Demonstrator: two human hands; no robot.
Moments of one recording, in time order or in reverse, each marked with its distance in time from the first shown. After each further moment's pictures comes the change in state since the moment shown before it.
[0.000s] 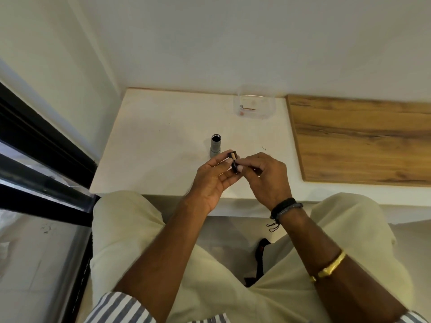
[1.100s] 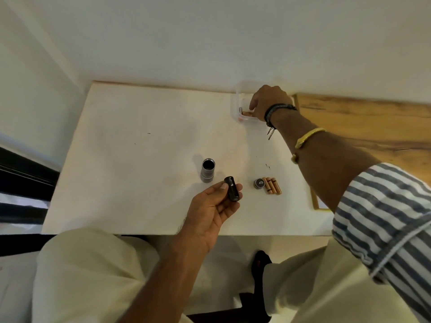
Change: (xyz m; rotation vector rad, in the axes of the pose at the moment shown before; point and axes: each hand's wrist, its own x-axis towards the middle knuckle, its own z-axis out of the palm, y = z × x) left_hand 0.051 -0.013 -0.007 -0.127 0.134 -0.190; right_hand 0.281 0.095 0.023 -0.643 -0.274 0.281
